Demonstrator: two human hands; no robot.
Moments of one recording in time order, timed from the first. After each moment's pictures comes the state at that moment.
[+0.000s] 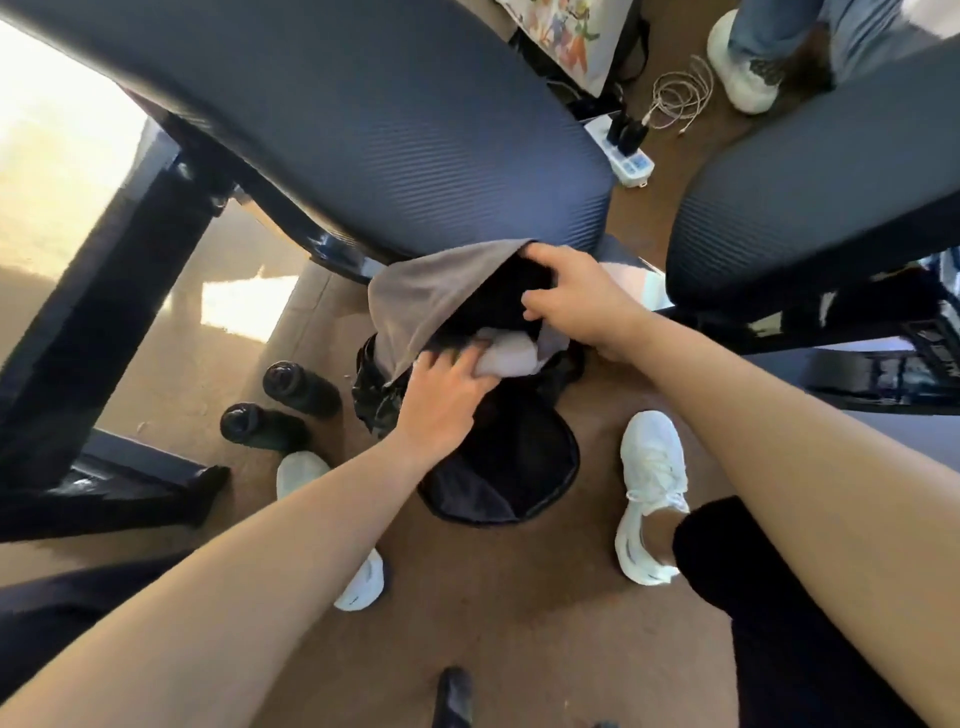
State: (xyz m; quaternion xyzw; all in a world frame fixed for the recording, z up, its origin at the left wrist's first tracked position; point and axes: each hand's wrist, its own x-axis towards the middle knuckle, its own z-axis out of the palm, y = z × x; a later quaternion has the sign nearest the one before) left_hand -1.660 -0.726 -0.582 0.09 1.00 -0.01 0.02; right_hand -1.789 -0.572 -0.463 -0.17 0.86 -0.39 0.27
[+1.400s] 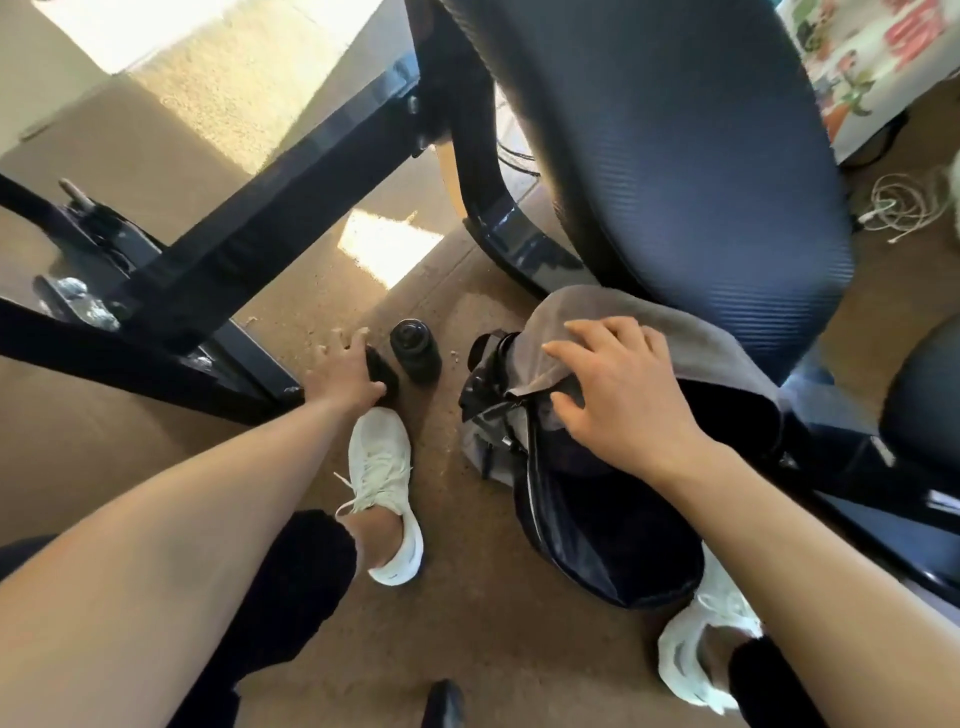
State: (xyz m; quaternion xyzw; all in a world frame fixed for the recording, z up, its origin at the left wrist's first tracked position) left_hand -1.543 -0.961 -0.651 -0.46 0.86 0.15 0.17; right_hand -1.710 -0.691 -0.488 -0.48 0.87 -0.04 0.10
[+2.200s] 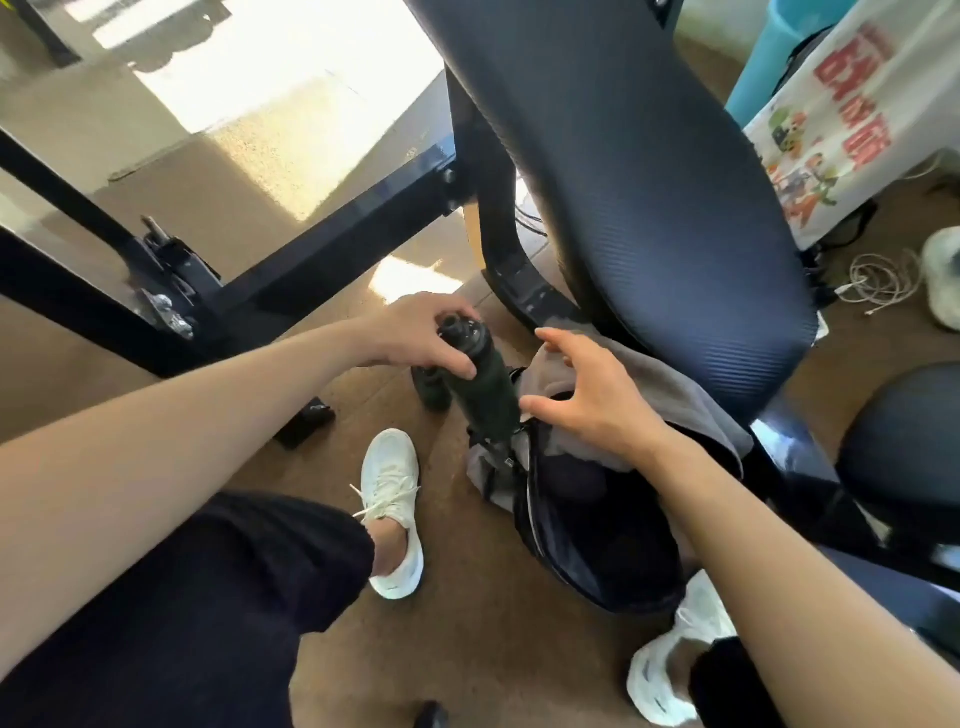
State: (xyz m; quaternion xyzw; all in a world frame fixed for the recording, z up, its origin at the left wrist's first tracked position) left_hand -1.594 -0.935 -0.453 -0.23 0.87 0.41 0.15; right_hand -1.709 -0.703 -0.454 -0.41 0.83 -0.26 0.26
